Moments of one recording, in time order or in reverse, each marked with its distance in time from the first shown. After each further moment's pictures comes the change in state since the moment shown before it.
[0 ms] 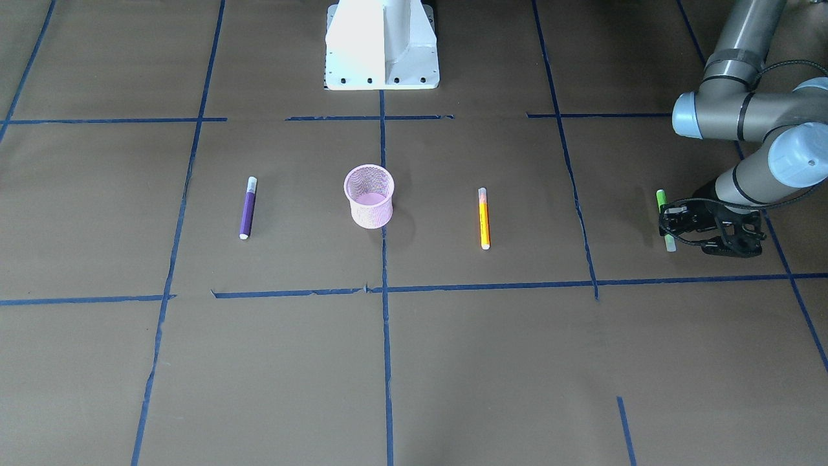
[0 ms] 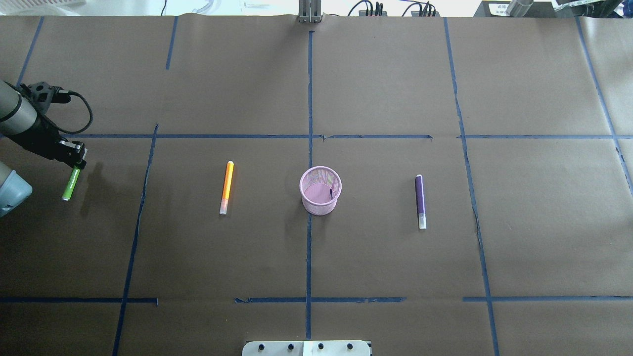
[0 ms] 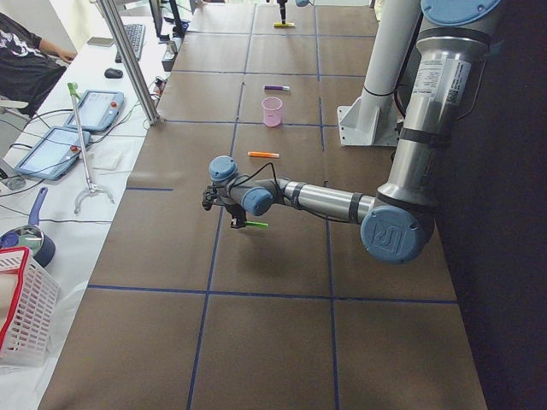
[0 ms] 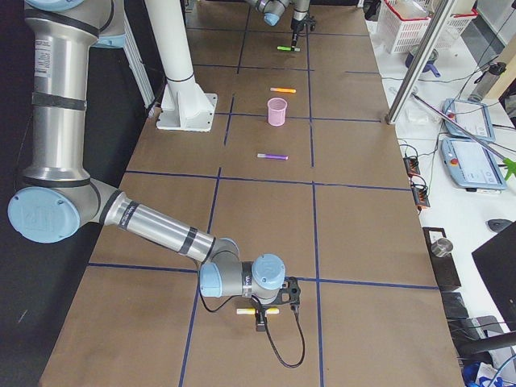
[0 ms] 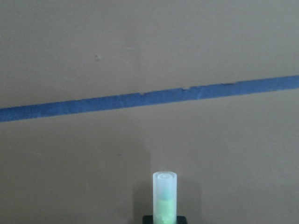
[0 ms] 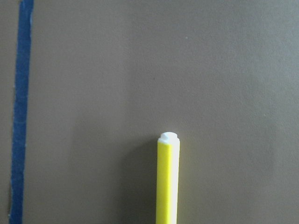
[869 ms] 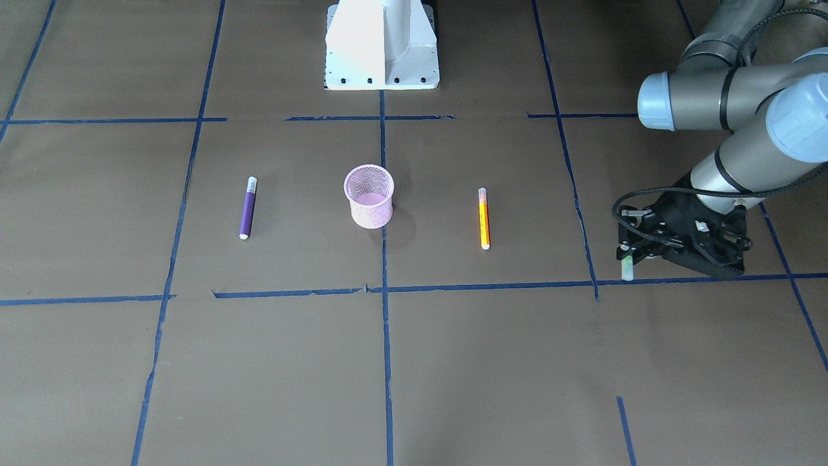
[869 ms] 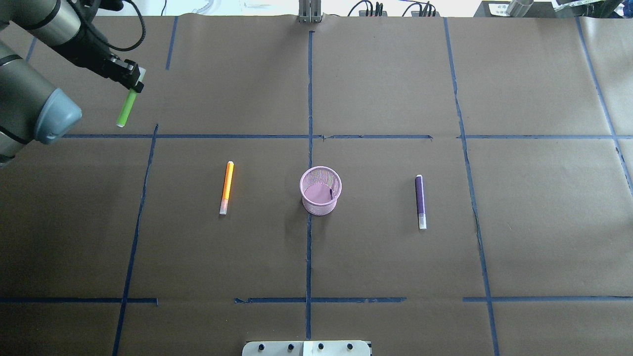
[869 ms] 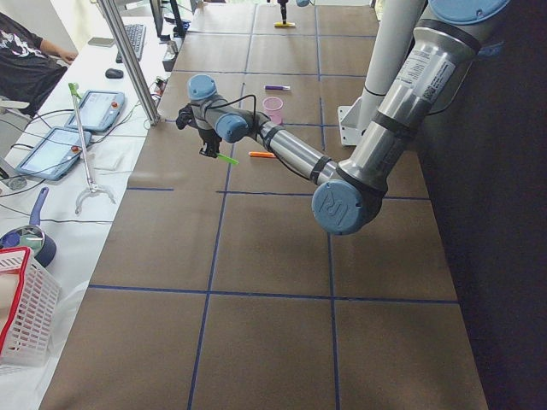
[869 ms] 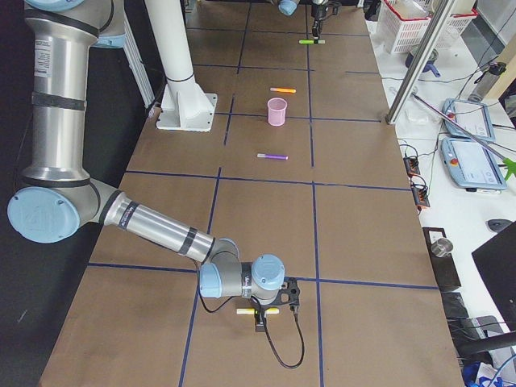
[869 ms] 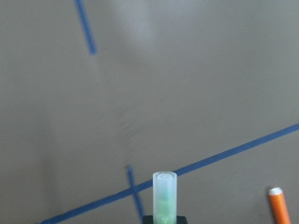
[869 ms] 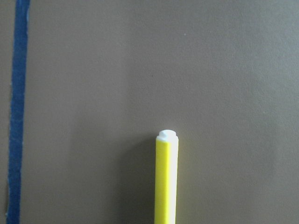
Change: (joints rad) left arm -0.044 -0.343 -0.085 0.132 0.000 0.051; right arm 0.000 -0.001 -0.003 0.000 0.000 0.000
